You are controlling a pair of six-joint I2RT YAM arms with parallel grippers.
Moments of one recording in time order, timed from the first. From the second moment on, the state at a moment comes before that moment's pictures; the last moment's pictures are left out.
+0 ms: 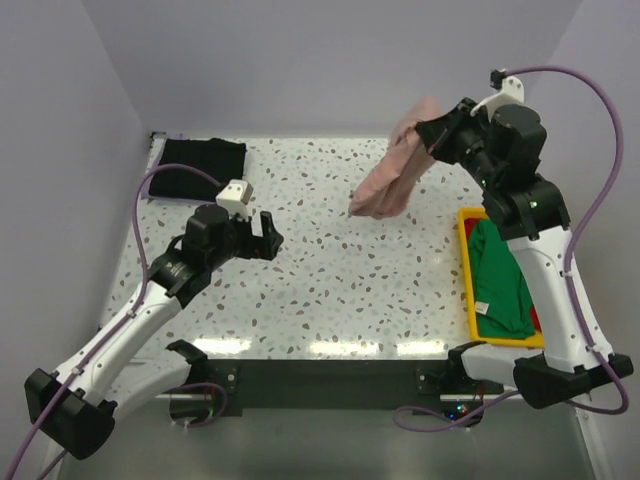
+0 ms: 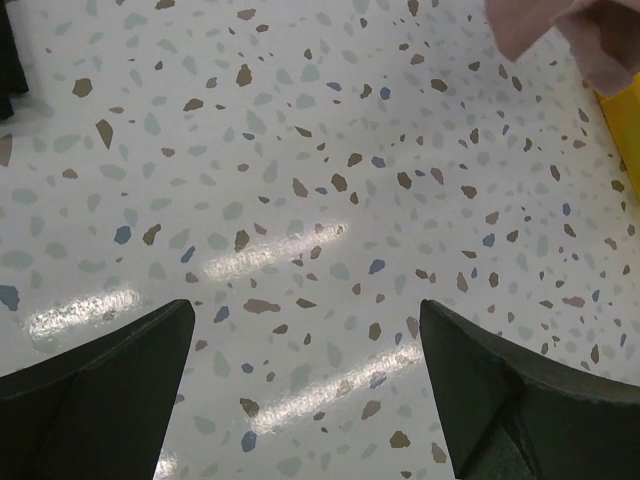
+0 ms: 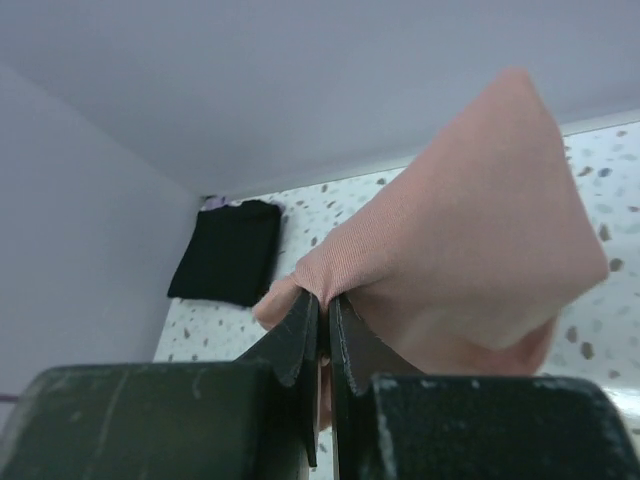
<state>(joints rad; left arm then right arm) -0.51 0.93 0.82 -0.37 -0.02 -0.33 0.25 1.21 1.64 -0.57 0.03 0.56</state>
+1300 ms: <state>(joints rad) -0.56 0.84 0.37 -0.39 -0.17 -0.88 0.81 1.28 0.69 -0.39 0.22 0.67</state>
